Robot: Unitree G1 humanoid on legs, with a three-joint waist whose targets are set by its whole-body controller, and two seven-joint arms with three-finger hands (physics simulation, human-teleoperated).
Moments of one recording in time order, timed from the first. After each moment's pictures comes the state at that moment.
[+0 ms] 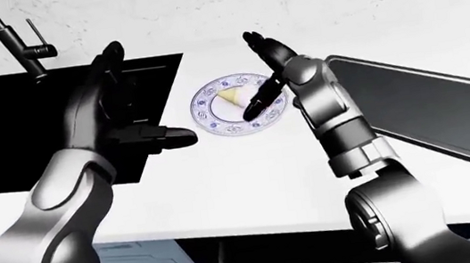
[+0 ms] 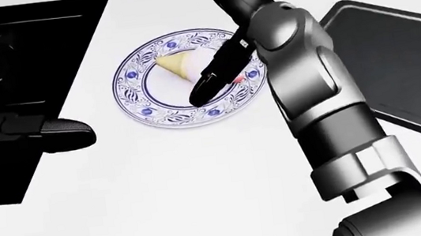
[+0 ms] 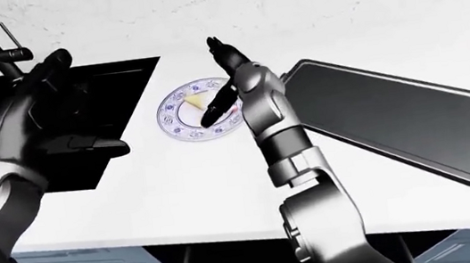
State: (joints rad) left arm -0.57 0.34 0.27 -0.63 -0.47 1.11 0.08; right arm -1.16 -0.10 0.02 0.70 -0.51 0.43 0.35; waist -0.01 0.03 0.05
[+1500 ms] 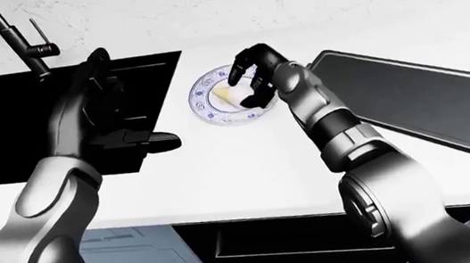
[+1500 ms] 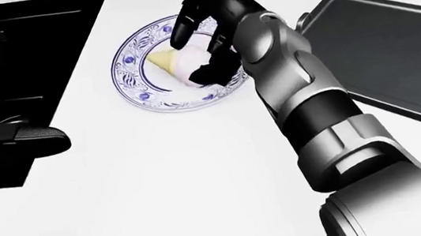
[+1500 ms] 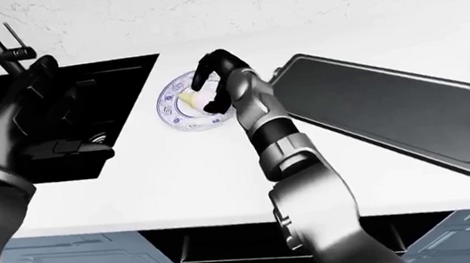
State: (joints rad) left arm -0.52 0.38 0.33 -0.59 -0.51 1.04 0.05; right arm -1.30 -0.08 0.02 1.14 -0.61 0.15 0.13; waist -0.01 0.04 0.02
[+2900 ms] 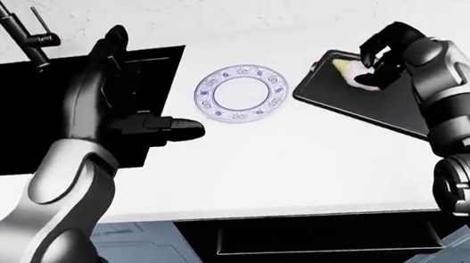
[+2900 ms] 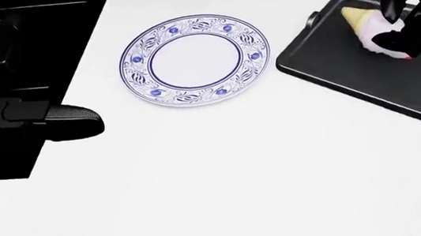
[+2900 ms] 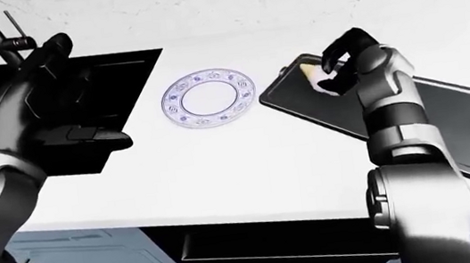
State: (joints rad) left arm -0.65 0.34 0.26 -0.66 -0.55 1.17 0.15; right arm -1.17 -0.57 -0.10 1.04 -0.64 0.27 0.31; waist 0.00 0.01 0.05
